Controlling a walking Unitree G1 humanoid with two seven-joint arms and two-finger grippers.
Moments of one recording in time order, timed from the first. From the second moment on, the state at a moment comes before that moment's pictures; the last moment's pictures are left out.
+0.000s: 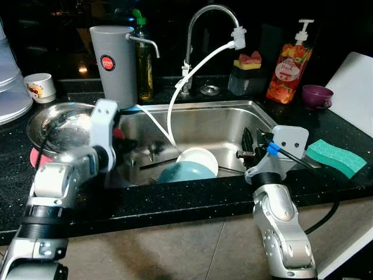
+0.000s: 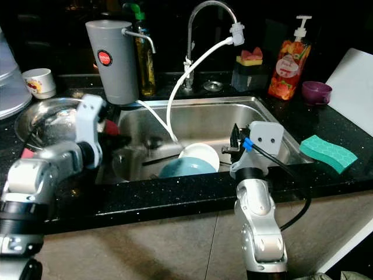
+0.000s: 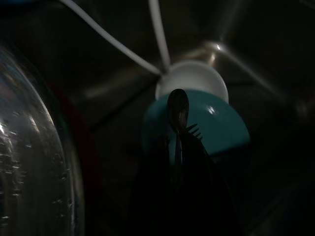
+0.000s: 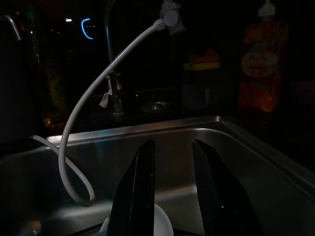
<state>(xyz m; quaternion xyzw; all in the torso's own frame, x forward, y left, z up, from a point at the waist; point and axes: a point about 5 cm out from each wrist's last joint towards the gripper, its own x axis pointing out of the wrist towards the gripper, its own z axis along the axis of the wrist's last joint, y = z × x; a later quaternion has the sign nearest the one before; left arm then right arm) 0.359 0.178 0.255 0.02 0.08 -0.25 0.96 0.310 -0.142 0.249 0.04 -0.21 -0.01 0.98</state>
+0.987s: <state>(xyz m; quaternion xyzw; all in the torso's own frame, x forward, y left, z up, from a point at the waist) 0.336 0.164 0.299 0.10 -0.03 -0.29 0.95 0.310 -0.138 0.249 0.04 -0.21 -0.01 0.98</state>
